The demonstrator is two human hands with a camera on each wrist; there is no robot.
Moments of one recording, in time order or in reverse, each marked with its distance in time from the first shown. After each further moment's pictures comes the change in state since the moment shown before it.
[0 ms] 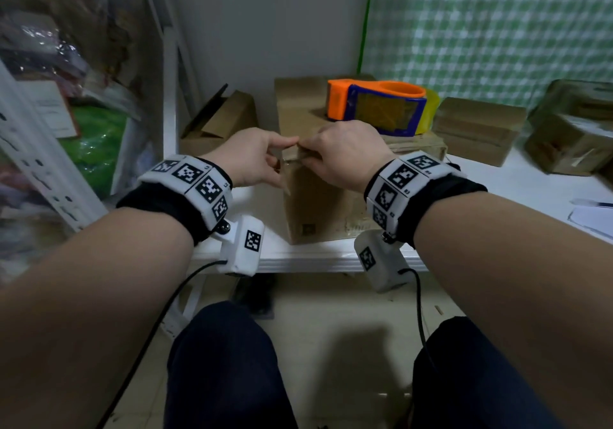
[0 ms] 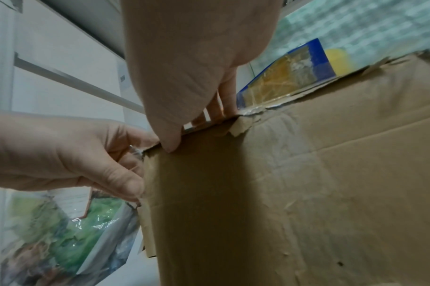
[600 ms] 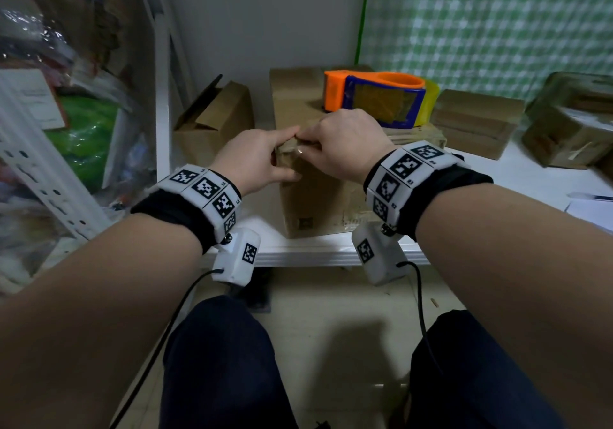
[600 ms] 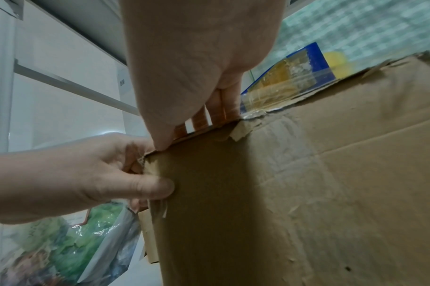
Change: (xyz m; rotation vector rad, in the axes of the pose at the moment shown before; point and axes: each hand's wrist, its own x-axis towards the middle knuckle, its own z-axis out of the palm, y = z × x) left_hand 0.009 -0.014 0.023 0.305 0.216 0.172; right_hand 0.001 0.003 0.003 0.079 0.051 0.018
